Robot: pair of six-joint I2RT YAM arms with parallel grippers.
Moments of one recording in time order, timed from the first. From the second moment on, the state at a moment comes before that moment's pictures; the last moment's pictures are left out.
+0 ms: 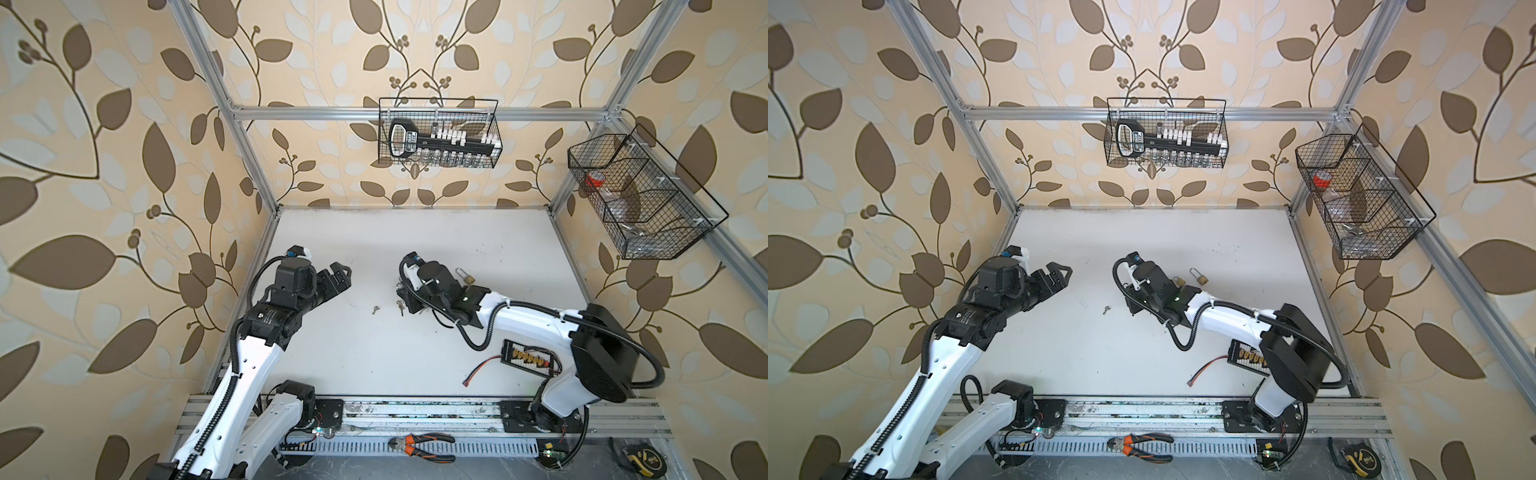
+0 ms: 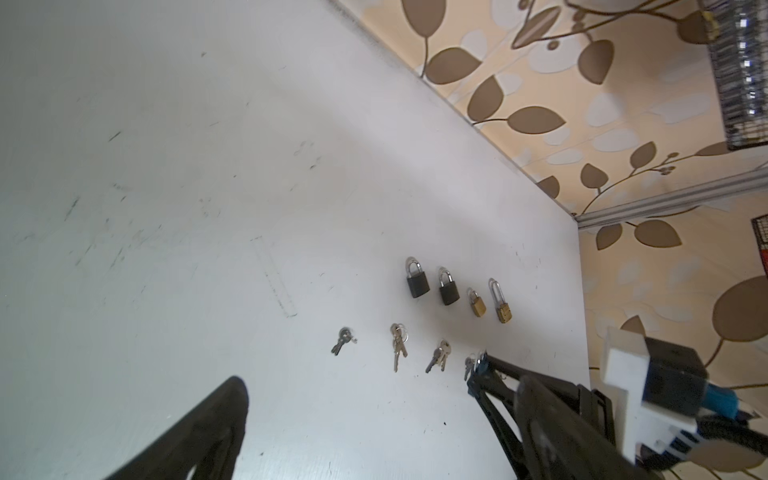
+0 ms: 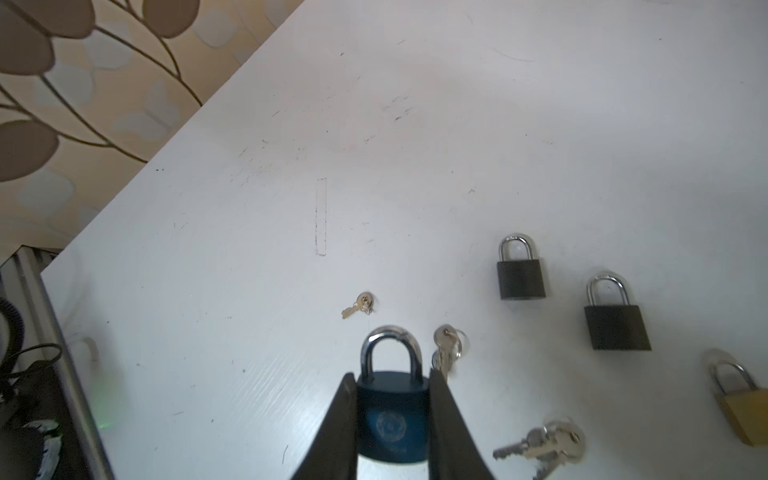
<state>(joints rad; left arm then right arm) -0.13 0.82 0.86 -0.70 0.16 -0.74 0.85 1.68 1.10 -0.11 0.06 0.32</state>
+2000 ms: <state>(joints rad) 0.06 0.75 0.84 -0.78 0.35 -0.73 0.78 2.41 1.97 -0.61 0.00 0.11</state>
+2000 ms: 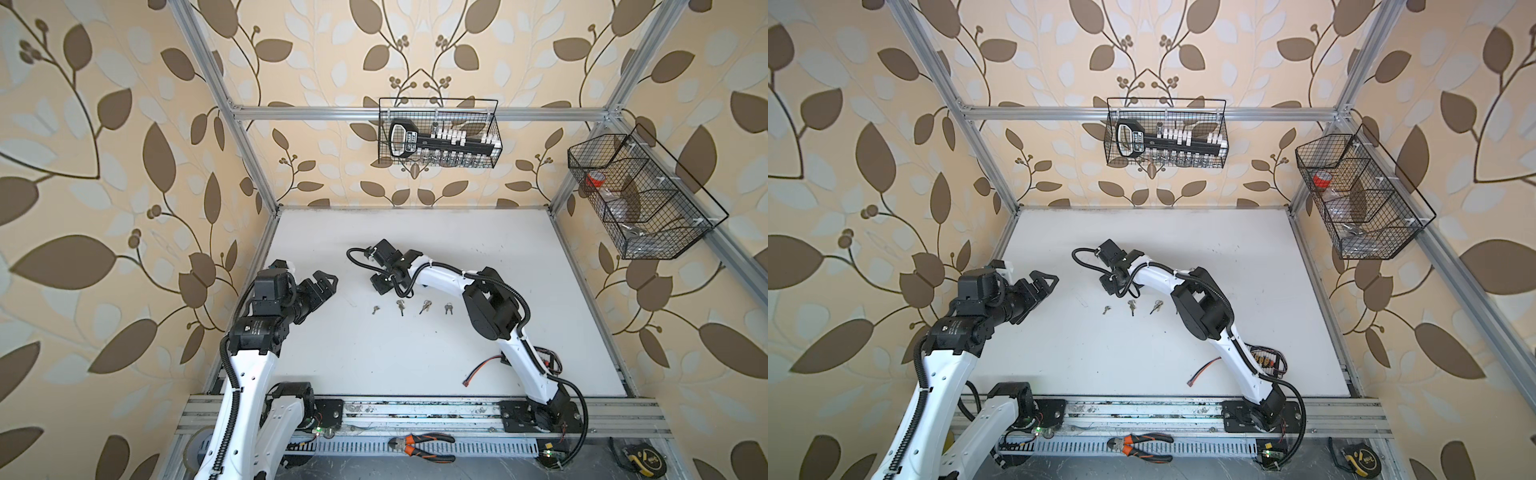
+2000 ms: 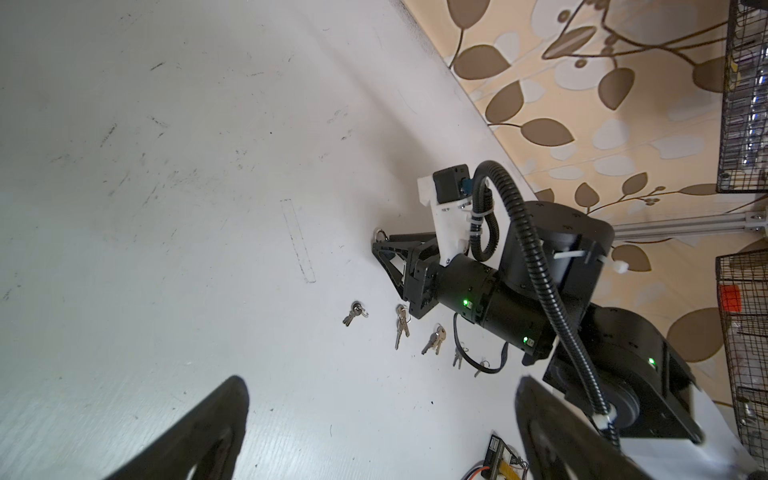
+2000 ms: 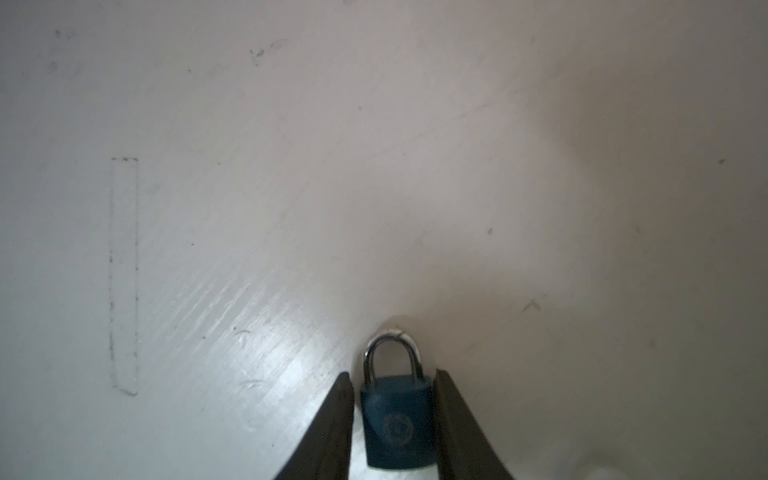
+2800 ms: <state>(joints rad) -0.54 1.03 0.87 -0.44 -0.04 -0.66 0.57 1.38 0.97 0.01 0.20 0.22</state>
